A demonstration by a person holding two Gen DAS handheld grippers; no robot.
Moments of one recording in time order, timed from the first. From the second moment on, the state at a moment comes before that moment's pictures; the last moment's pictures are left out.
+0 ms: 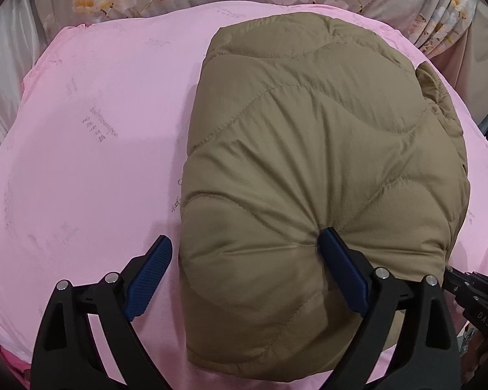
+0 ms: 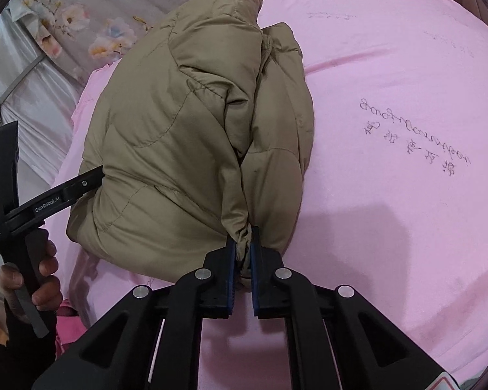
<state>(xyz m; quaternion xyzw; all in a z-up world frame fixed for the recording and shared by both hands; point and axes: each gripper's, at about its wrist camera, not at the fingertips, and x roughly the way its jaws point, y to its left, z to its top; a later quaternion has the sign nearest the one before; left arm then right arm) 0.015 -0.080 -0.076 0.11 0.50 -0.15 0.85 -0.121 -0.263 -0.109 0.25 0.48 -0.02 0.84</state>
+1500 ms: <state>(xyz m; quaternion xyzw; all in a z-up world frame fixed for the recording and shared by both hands) 0.124 -0.077 -0.068 -0.07 0.55 -0.32 0.77 -0.027 -0.313 -0.132 0.48 0.43 0.16 0.75</state>
